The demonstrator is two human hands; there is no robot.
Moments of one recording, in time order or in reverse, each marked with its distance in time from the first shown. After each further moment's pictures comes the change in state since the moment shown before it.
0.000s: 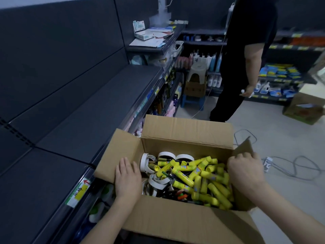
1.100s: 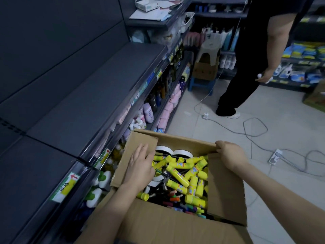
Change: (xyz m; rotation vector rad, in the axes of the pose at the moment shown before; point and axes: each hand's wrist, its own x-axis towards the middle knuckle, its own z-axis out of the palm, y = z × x) left_hand 0.038 0.053 -0.022 -0.529 0.068 0.201; right_hand 0.114 0.003 0.091 0.534 -0.176 -0.101
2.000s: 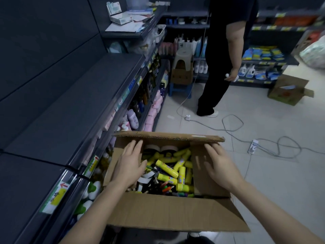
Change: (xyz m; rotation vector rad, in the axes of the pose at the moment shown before) left_hand -0.006 -0.011 -0.010 -0.159 0.051 0.097; right_hand -0.117 -0.019 0.000 0.256 0.236 -0.069
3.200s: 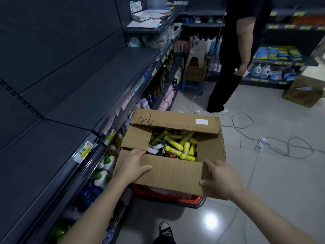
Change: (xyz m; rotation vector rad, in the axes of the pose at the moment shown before) left_hand -0.132 0.000 0.004 0.006 -0.112 -0.147; right_hand -0.123 -0.032 -0.003 -0.198 -0.295 -0.012
